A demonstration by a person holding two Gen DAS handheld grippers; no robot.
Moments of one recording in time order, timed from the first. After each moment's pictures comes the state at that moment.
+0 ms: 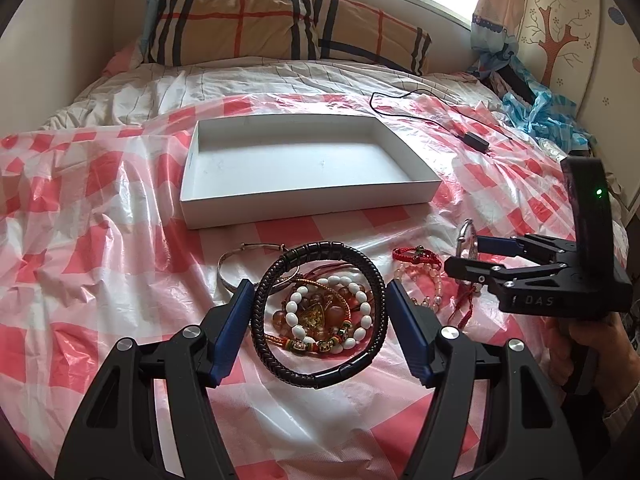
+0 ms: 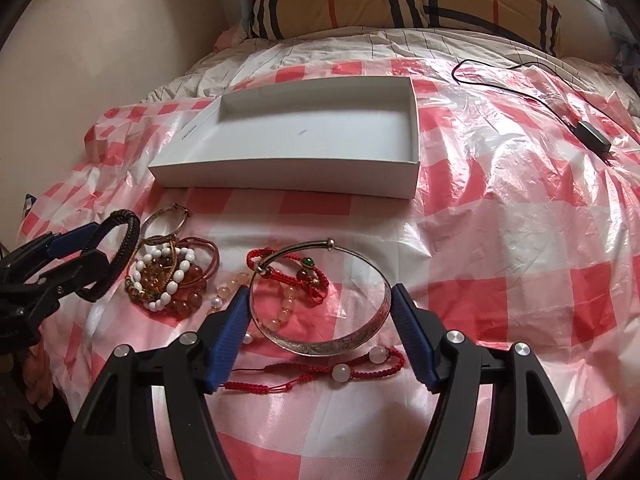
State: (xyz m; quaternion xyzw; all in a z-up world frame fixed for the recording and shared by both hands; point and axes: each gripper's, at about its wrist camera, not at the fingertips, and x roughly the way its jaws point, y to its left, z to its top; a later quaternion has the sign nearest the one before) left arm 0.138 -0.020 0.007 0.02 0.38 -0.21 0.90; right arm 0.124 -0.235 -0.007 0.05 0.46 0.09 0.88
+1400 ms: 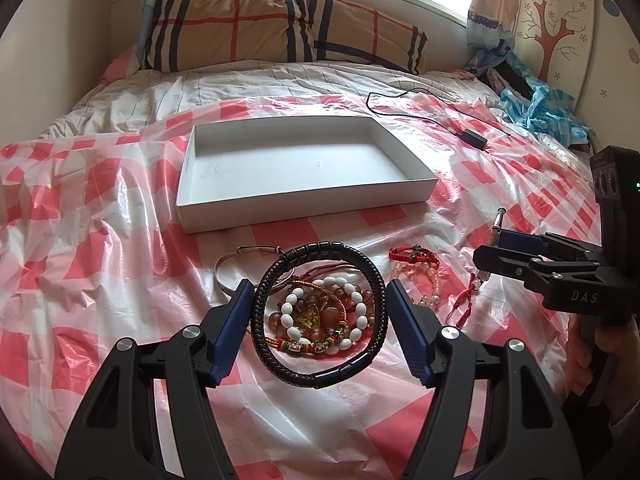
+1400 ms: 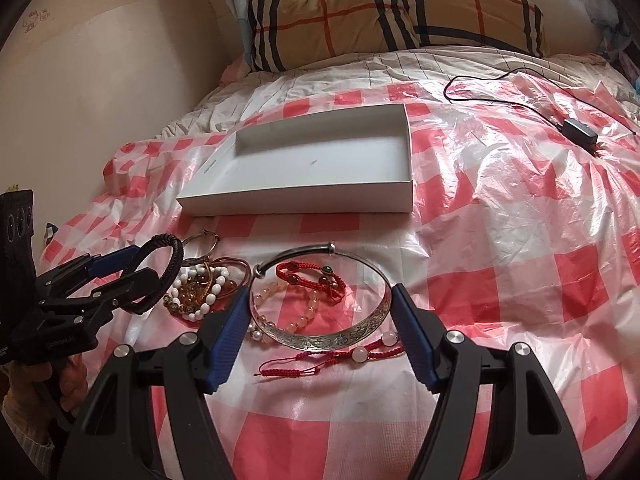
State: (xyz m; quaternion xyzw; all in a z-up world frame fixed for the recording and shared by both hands) left arm 0.136 -0.023 0.008 0.02 0.38 -0.21 0.90; right arm 0.096 -0.240 0.015 0.09 0.42 0.10 0.90
